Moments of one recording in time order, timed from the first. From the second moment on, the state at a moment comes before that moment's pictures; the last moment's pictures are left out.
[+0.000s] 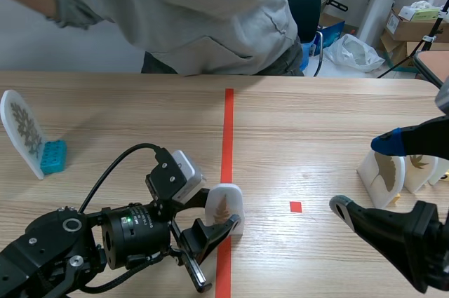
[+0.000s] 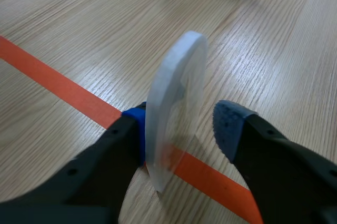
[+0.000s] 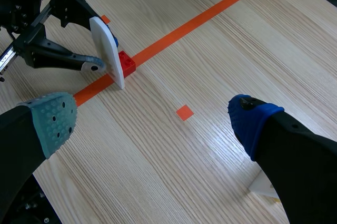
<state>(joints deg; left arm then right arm) 4.2 -15.8 26.1 70.9 4.9 -33.9 -15.7 -38.1 32.7 15.4 116.2 21.8 45.3 -10.0</state>
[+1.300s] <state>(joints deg) 9.9 -15.6 -8.9 77.7 -16.6 -27.7 -10.1 -38.0 32.7 15.4 116.2 21.8 45.3 -10.0</state>
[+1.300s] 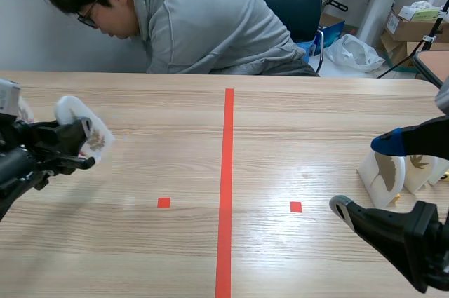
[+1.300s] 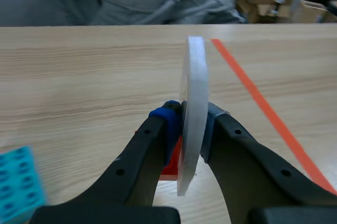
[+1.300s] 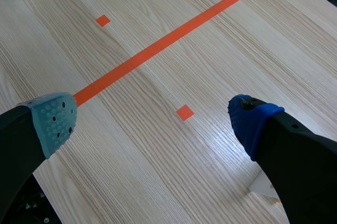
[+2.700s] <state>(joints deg) 8.0 -17.5 -12.6 64.9 -14.0 -16.4 -10.9 -38.1 32.7 15.4 116.2 21.8 45.3 -10.0</state>
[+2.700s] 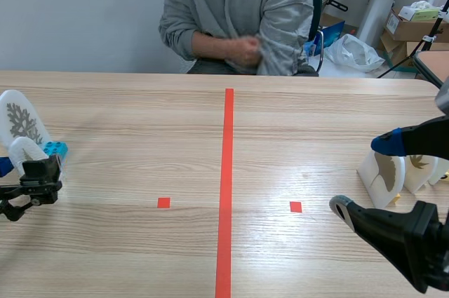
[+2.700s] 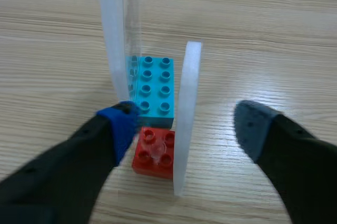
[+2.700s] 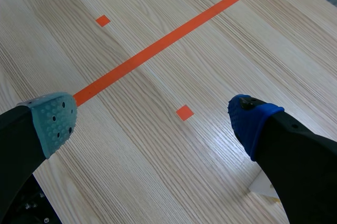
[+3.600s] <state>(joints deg) 22.2 -21.0 -15.2 89.0 -14.0 -15.7 -9.4 -38.1 32.7 15.4 116.2 21.8 45.3 -10.0</state>
